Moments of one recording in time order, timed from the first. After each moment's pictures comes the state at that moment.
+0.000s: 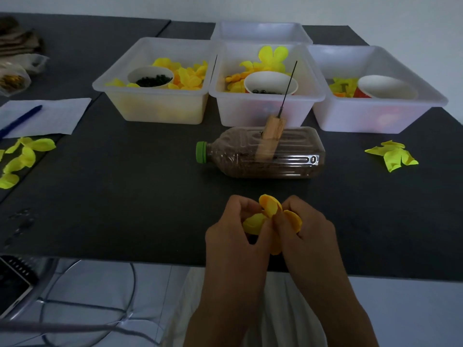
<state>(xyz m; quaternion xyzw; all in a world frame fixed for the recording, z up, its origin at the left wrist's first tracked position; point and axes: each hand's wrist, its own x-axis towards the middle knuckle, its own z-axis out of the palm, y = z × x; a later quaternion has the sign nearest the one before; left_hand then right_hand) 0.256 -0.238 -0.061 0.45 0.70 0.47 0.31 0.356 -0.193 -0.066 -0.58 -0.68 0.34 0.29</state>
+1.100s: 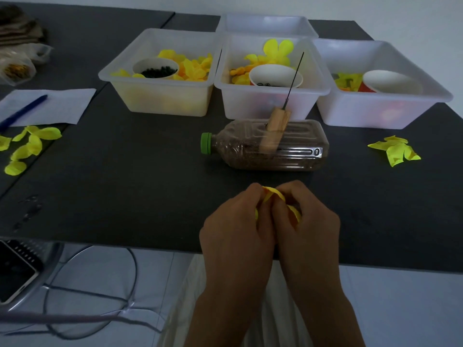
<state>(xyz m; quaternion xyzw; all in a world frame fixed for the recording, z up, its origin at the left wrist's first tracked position) 0.257 -0.239 -0.065 0.55 0.73 0.39 0.10 0.345 -0.203 -0.071 -0.54 -0.70 0.25 0.39</state>
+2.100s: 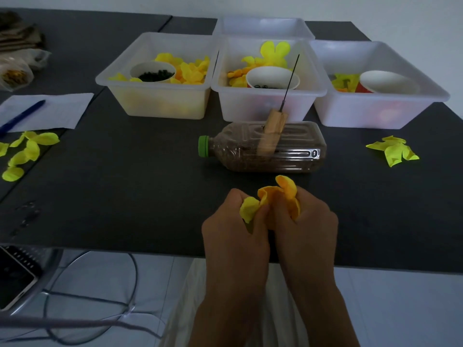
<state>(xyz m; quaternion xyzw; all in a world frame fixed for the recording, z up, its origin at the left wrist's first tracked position) 0.259 -0.238 -0.064 0.44 0.71 0.51 0.20 0.338 -0.196 -0.073 -0.61 -0.64 0.25 0.38</state>
